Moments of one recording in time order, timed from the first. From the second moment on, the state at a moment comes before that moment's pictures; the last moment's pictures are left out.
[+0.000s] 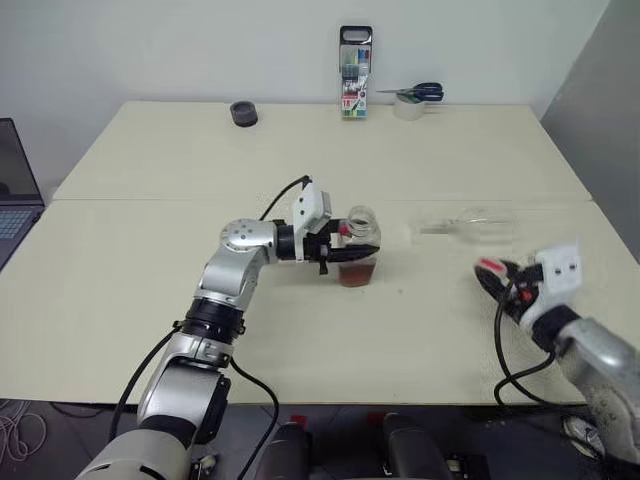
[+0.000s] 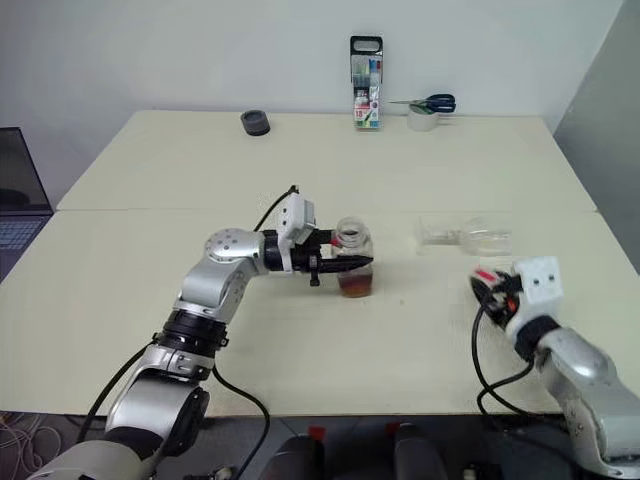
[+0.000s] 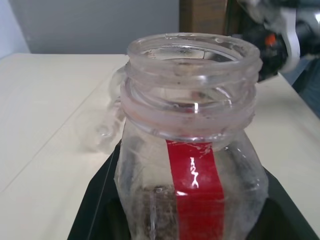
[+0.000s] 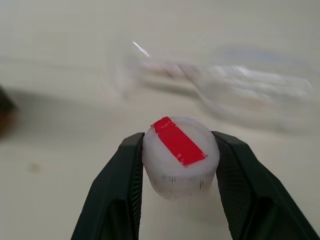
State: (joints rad) left arm -0.76 0.34 -0.11 0.37 -0.27 0.14 -1.19; right arm 0.10 -0.52 -0.24 -0.47 0.43 0.64 0.24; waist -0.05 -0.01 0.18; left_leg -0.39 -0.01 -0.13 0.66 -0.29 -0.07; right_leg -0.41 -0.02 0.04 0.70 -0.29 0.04
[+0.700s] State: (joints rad) left arm -0.75 0.53 0.09 0.49 -0.25 0.15 -0.92; right arm 0.11 -0.81 -0.14 -0.44 0.27 0.63 0.48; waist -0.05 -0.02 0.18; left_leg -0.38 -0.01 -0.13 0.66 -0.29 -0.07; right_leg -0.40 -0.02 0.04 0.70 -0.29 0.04
